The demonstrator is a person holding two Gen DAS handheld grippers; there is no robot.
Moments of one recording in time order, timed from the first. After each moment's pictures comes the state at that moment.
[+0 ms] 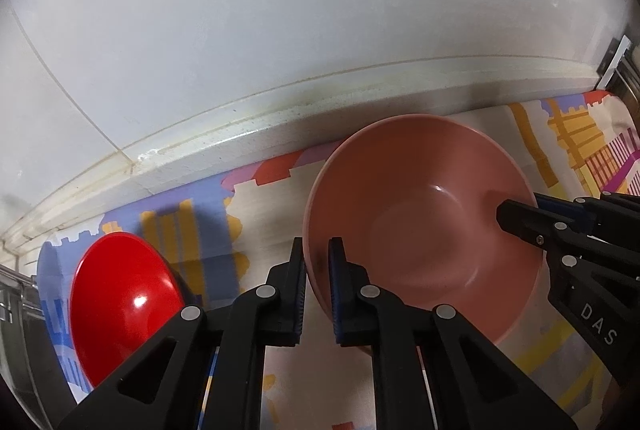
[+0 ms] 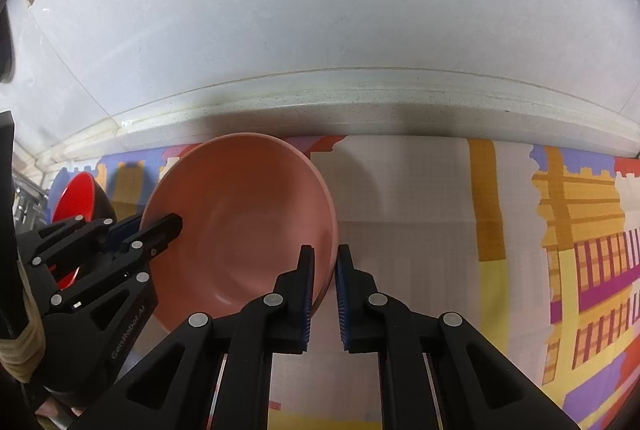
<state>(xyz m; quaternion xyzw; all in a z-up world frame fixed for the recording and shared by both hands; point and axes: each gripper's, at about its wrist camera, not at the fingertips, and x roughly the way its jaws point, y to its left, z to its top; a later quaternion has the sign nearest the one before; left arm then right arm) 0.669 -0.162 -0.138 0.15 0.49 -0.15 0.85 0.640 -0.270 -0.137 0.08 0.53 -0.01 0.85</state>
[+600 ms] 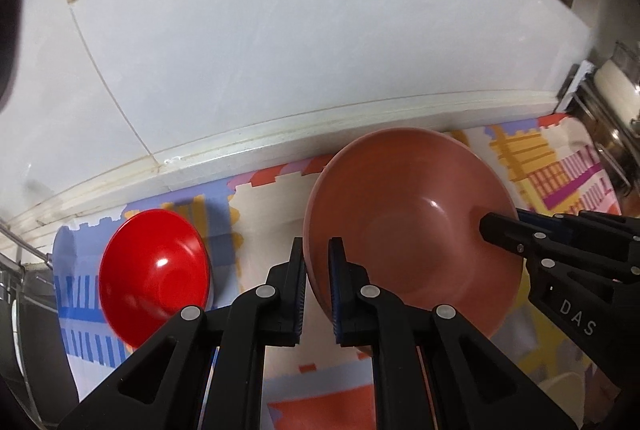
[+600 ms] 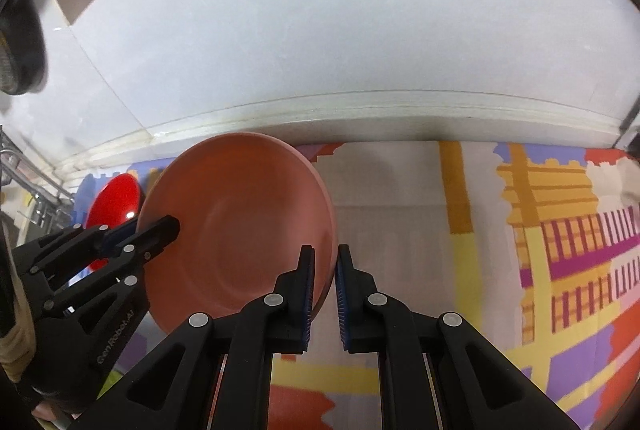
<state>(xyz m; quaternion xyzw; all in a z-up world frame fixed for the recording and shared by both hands) 0.609 -0.152 -0.075 0.11 0.46 -0.18 0.87 0.591 -0.266 -0.090 0.09 0.50 -0.01 0.86</state>
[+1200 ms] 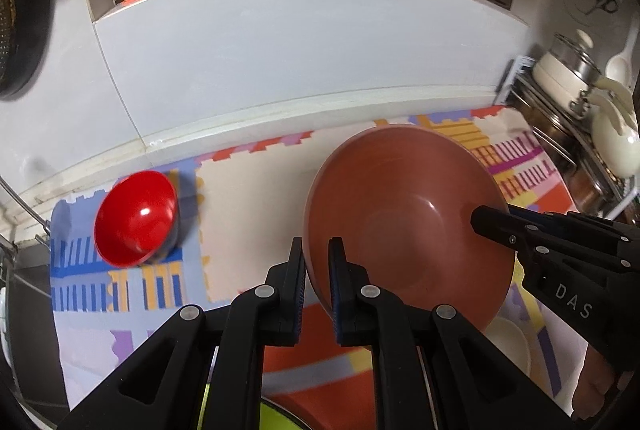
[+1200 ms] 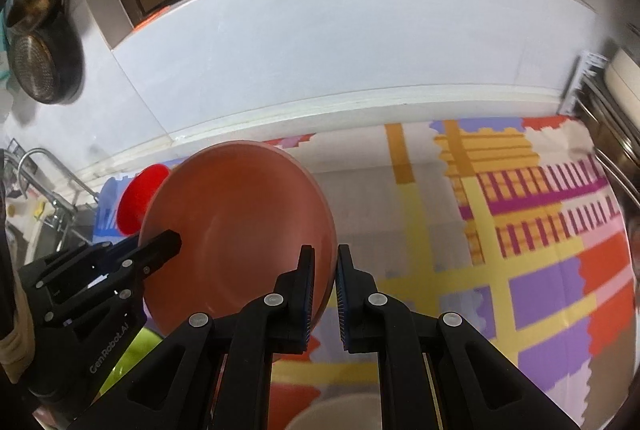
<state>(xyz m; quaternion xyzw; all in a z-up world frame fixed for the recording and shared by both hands) 0.510 -0.159 -0.039 0.09 0.44 -0.23 0.86 0.487 -0.286 -0.042 0.12 0.46 -0.04 0.88</state>
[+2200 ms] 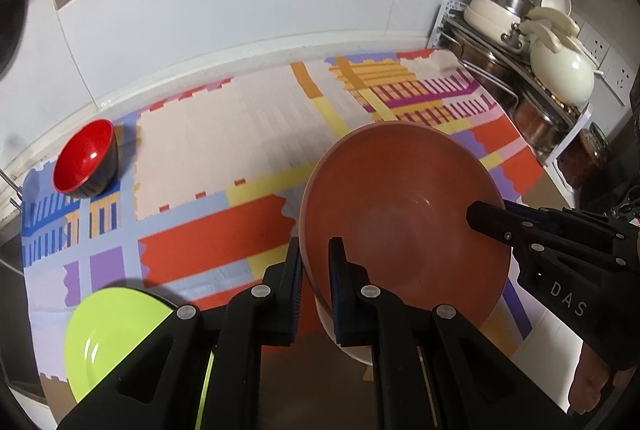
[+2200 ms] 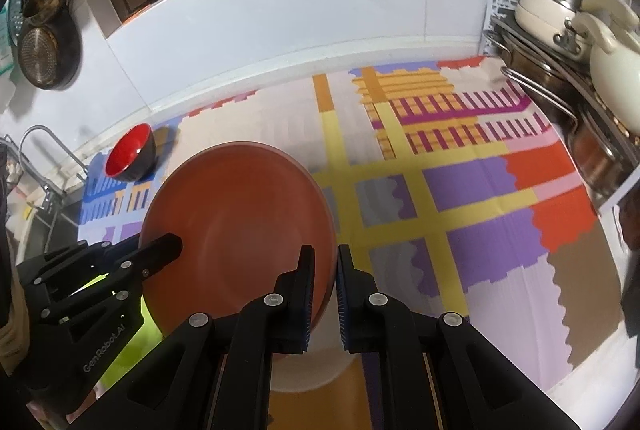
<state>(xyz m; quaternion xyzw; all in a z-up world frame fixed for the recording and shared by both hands) 0.400 -0.197 -0.058 0.11 0.47 -0.28 0.83 0.347 -0.313 -0.046 0.13 0.47 -0.10 0.87</state>
